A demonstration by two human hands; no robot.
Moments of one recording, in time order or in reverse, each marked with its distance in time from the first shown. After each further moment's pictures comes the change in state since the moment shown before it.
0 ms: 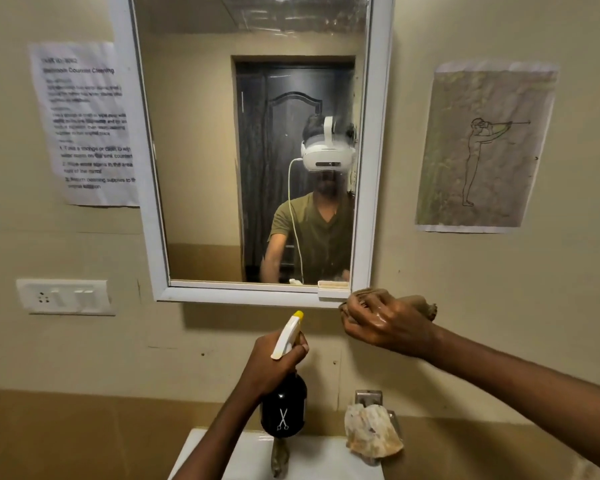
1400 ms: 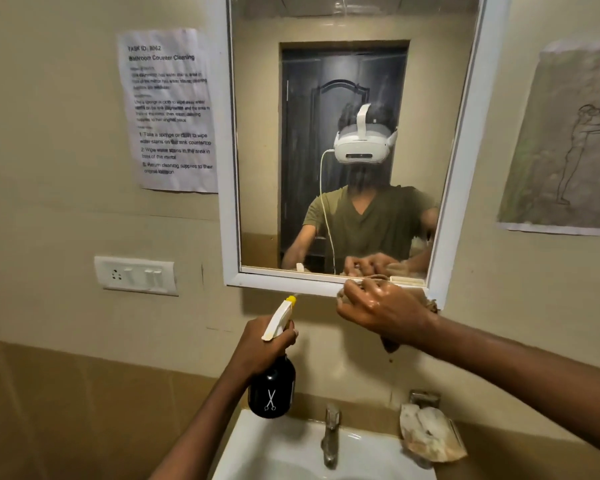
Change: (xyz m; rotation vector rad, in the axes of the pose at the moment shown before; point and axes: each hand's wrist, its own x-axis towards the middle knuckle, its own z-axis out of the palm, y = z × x) left_hand -0.013 -0.036 -0.117 0.063 0.125 -0.133; right_hand 0.125 -0.035 -0.005 0.172 -0.034 0.033
